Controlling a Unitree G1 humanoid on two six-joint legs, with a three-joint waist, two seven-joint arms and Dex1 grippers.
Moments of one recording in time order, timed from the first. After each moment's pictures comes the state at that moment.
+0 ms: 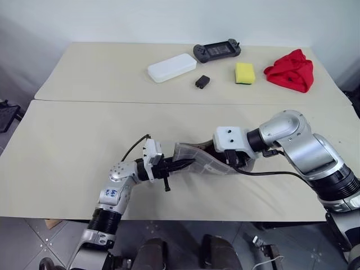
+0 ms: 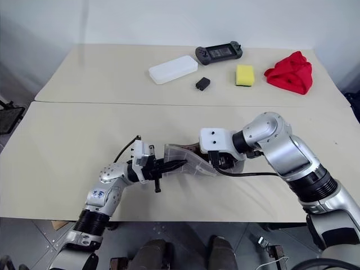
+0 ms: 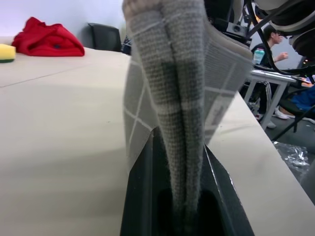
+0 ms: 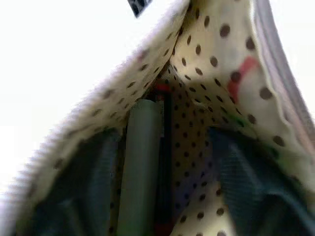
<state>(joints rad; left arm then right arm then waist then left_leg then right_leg) -0.39 0.26 -0.10 0.17 -0.40 0.04 -1.05 -0.82 -0.81 0.42 -0.19 0.08 0.55 1.34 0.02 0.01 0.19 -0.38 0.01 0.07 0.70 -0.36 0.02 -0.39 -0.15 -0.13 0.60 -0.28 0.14</state>
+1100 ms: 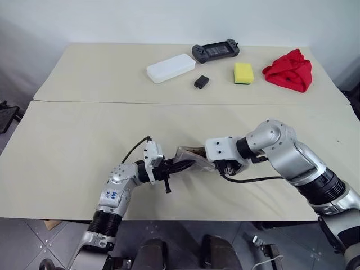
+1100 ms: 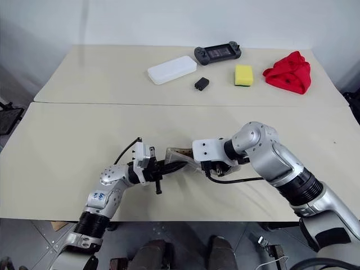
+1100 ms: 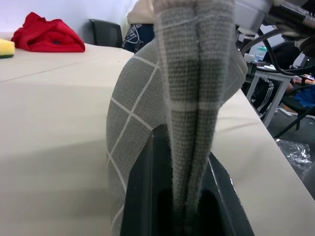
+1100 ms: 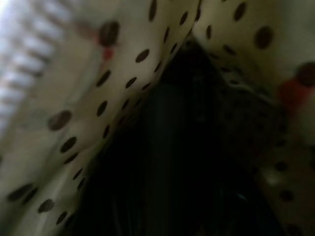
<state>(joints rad) -0.37 0.26 -0.11 0.16 -0.39 0.04 -1.04 -0.80 -0.76 0.53 -0.19 -0.11 0.55 1.31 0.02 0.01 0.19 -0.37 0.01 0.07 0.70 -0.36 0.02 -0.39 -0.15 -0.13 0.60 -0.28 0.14</state>
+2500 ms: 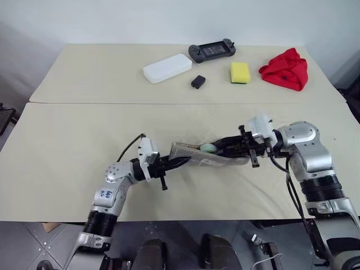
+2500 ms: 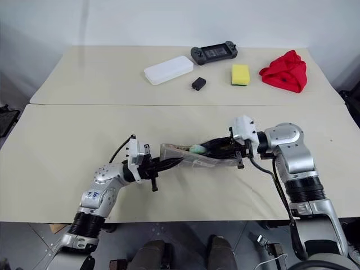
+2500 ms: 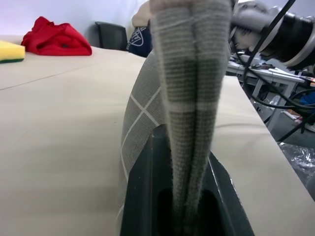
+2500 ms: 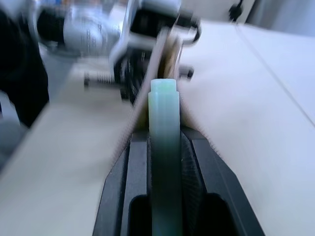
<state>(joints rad) -0.36 0.29 -0.07 0.11 -0.41 0.09 -1.01 -0.66 -0.63 0.06 0.16 0.50 0.14 1.50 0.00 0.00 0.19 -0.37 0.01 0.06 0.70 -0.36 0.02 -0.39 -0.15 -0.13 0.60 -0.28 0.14</state>
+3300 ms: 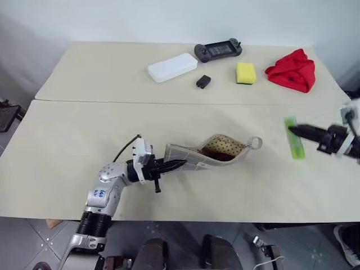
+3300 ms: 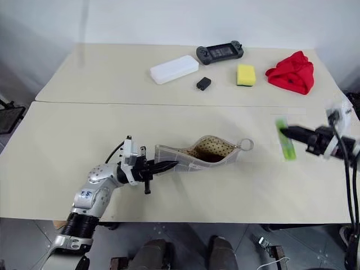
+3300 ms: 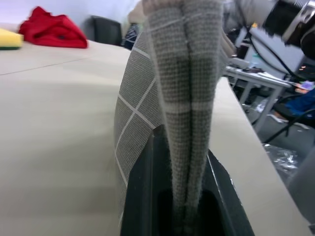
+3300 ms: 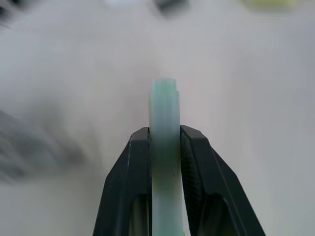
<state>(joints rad) -0.36 0.31 -0.06 0.10 -0.47 0.16 -1.09 -0.45 -1.02 -0.23 0.47 0.57 0.64 1.09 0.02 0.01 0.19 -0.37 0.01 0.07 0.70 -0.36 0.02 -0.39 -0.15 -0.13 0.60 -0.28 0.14</state>
